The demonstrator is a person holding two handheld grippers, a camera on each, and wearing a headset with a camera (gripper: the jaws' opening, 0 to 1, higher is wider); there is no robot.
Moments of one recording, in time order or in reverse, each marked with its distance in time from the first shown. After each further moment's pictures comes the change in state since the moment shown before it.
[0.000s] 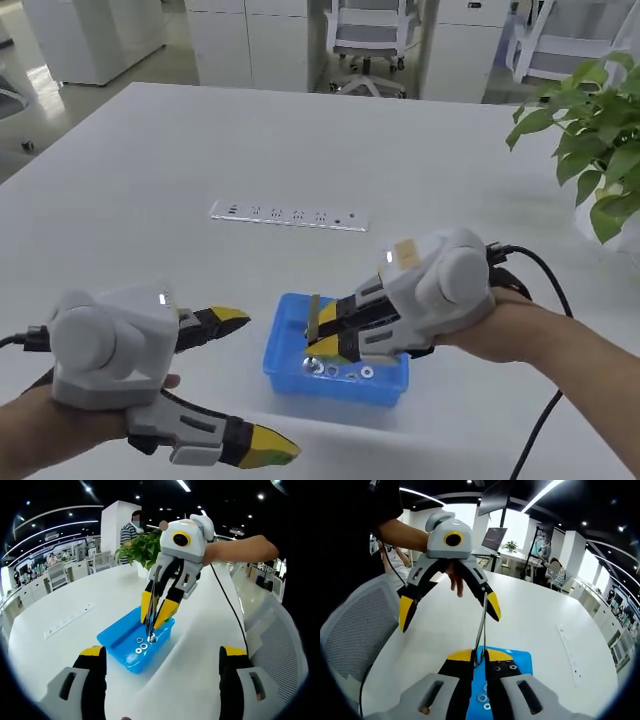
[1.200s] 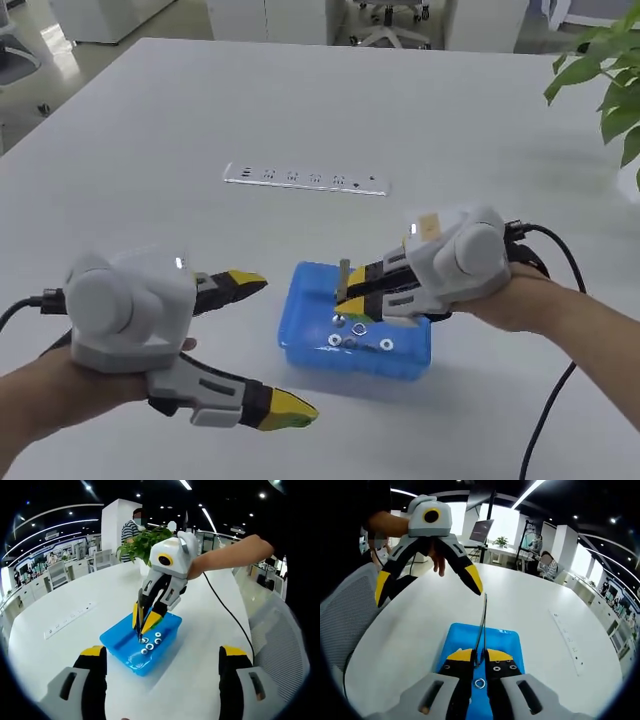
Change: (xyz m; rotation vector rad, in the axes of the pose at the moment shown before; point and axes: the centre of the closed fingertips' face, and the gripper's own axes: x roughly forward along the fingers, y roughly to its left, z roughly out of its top) left arm 0.012 0.018 -0.004 -0.001 0.014 0.006; right arm 0.022 -0.041 -0.056 0.049 0.015 -0.058
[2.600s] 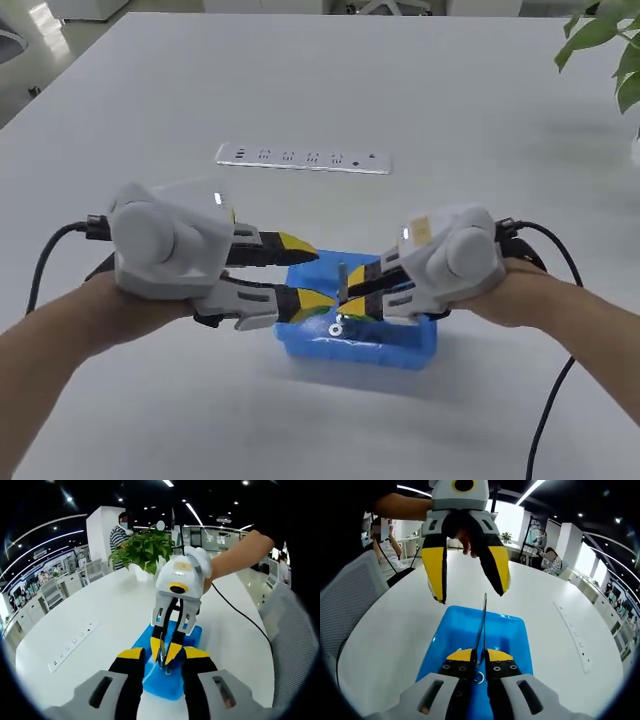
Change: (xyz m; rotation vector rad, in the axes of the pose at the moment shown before) left arm 0.043 0.034 0.036 0.174 0.008 -0.037; right arm 0.016 0.000 -0.027 -0.026 0.038 0.031
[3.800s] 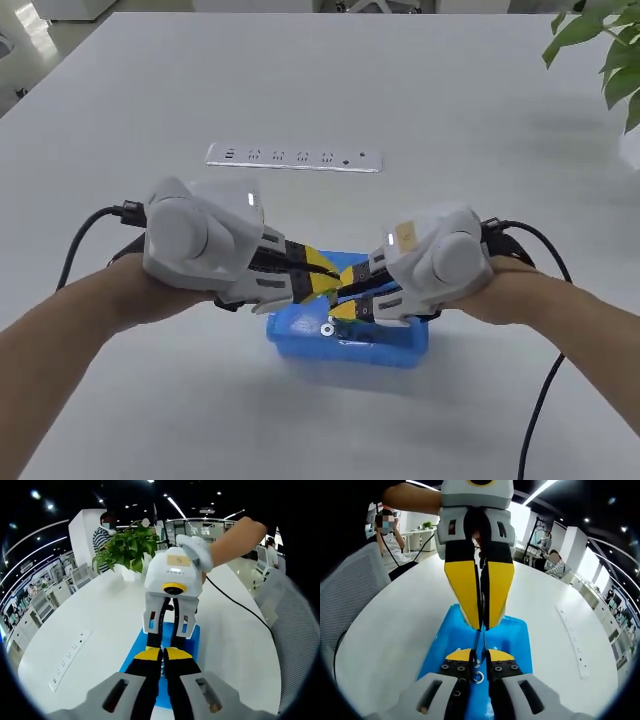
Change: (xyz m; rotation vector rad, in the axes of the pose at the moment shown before) left arm 0.020 -0.004 0.001 0.110 0.033 -0.089; right arm 0.000 0.003 0.000 -0.061 0.027 0.004
